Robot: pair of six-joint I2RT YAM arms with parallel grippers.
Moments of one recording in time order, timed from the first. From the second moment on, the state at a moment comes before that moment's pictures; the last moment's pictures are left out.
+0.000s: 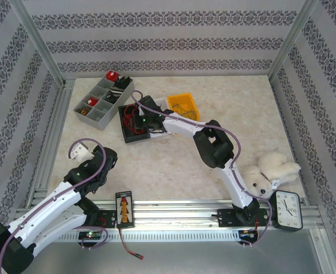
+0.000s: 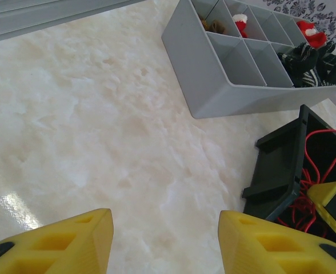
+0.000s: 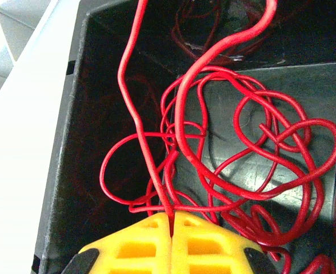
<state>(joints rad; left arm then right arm) -0.57 0.73 0.51 -0.67 -0.81 -1.28 0.74 2.35 1.84 -0.23 -0.25 0.65</state>
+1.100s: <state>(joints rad) -0.56 0.72 0.55 -0.63 -0.89 -1.09 0.65 1.73 1.26 -0.11 -0.04 0.56</state>
